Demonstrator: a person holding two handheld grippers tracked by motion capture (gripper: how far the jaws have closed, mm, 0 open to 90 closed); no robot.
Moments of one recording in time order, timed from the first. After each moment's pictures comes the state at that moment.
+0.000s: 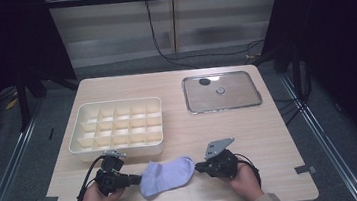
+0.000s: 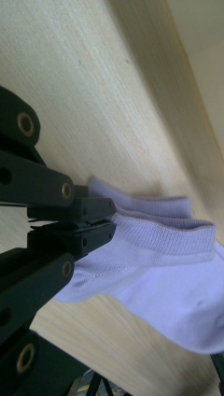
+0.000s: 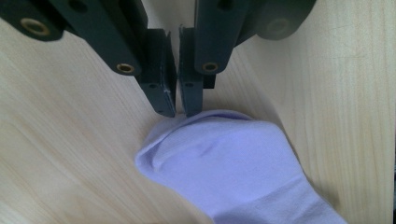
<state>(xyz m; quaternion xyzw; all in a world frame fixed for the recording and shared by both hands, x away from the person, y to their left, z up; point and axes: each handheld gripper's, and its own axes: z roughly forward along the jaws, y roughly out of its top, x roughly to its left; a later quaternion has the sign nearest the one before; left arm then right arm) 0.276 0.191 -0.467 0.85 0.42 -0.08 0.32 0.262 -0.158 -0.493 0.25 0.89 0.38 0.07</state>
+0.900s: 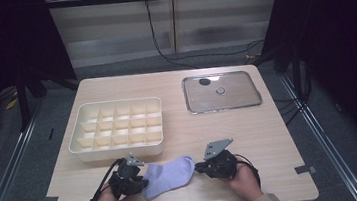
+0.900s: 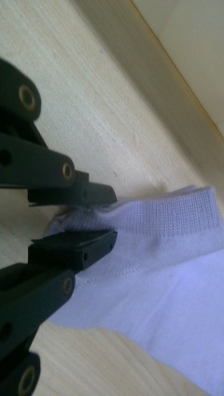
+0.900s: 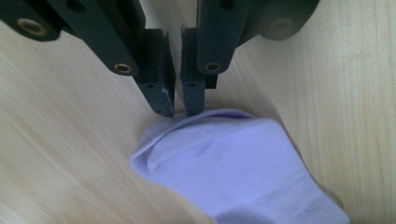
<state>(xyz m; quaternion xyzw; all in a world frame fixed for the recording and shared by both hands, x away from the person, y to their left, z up) 0.259 0.154 -0.476 0.90 0.36 0.04 0.25 0.261 -0.156 -0.494 0.24 0.89 0.37 0.07</state>
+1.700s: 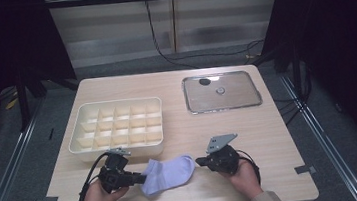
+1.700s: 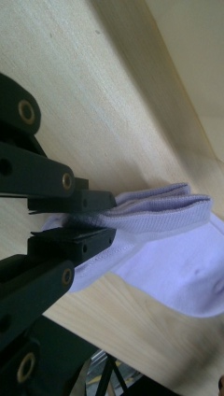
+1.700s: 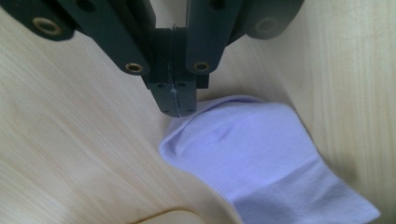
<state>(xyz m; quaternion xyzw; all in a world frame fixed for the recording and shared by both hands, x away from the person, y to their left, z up) 0.279 0.180 -0.457 0.86 0.38 -0.09 0.32 0.270 -0.162 -0.488 0.27 0.88 0.39 0.08</state>
